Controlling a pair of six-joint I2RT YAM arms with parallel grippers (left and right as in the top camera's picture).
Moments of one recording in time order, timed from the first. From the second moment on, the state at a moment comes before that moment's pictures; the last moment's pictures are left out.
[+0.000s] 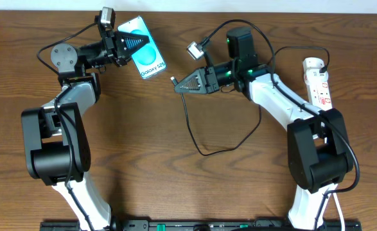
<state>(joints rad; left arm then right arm) 0.14 2.03 1.19 1.34 1.40 -1.76 0.38 2.01 1.41 0.01 -1.51 0.49</state>
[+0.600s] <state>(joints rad) 0.14 2.03 1.19 1.34 1.44 -1.76 0.43 2.01 1.41 0.02 -1.46 0.49</state>
